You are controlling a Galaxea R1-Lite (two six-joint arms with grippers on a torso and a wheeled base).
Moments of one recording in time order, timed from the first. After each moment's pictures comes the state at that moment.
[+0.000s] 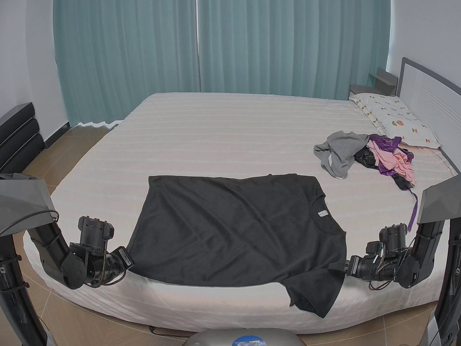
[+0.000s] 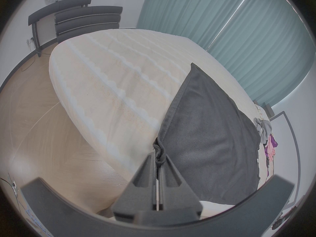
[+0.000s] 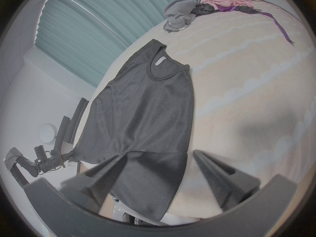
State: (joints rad) left arm -0.14 2.09 -0.43 -0.77 0.10 -0.76; right arm 0.07 2.30 -0.34 -1.13 0.38 0.46
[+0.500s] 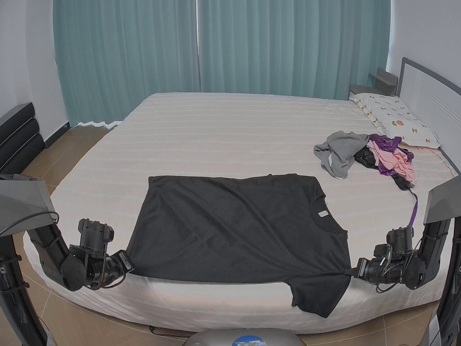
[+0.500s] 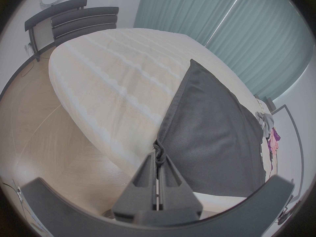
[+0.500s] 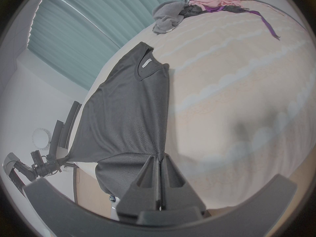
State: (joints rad) left arm -0.14 2.09 -0.41 -0.77 0.10 -0.72; right arm 0.02 2.28 -0.28 -1.13 0.34 0.45
